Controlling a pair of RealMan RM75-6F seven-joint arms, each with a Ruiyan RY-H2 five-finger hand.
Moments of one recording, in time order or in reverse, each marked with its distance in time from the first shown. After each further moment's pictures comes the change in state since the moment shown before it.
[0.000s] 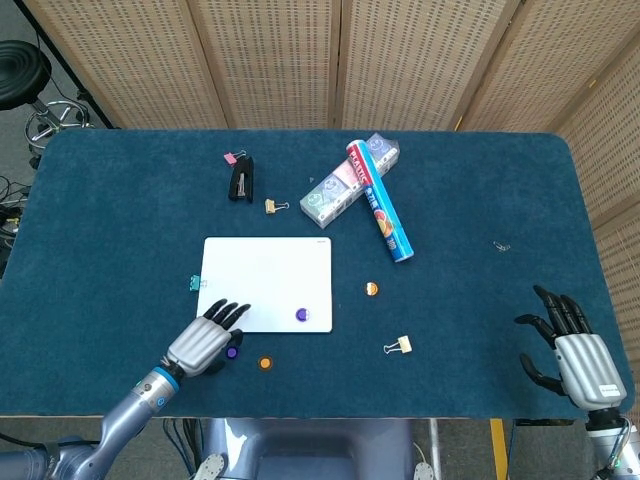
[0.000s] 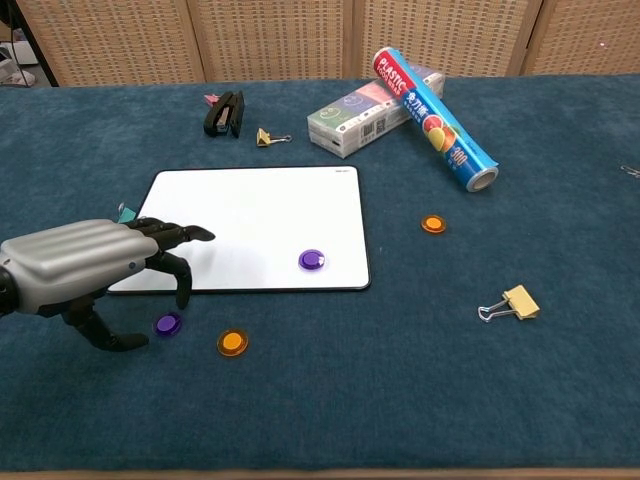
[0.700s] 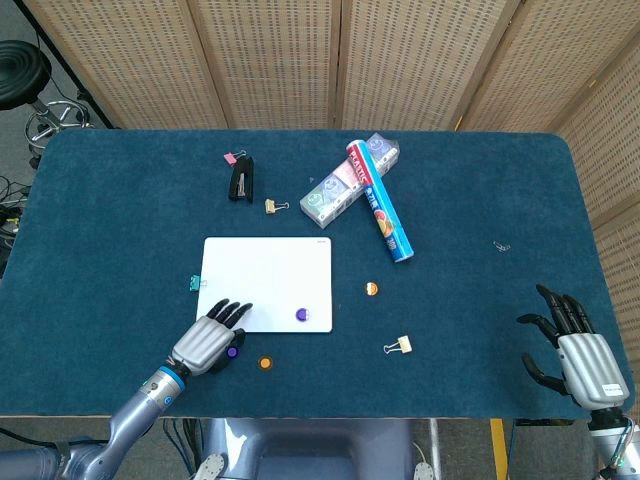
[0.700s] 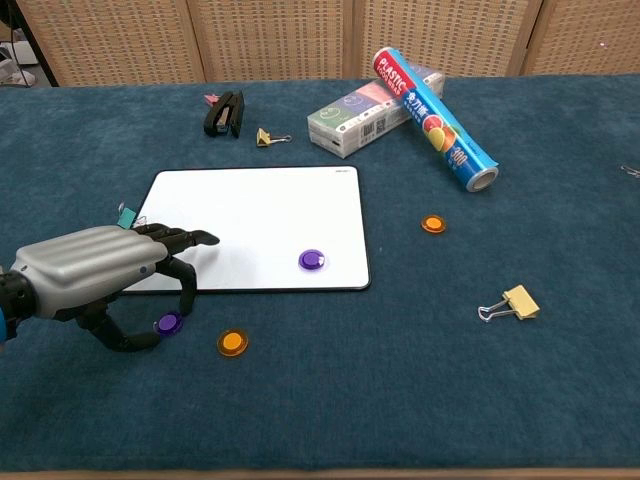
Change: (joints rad) left arm -0.010 -0.048 0.002 0.031 -0.048 0.009 0.020; right arm -0.014 0.008 0.022 0.000 -0.006 -0.016 0.028
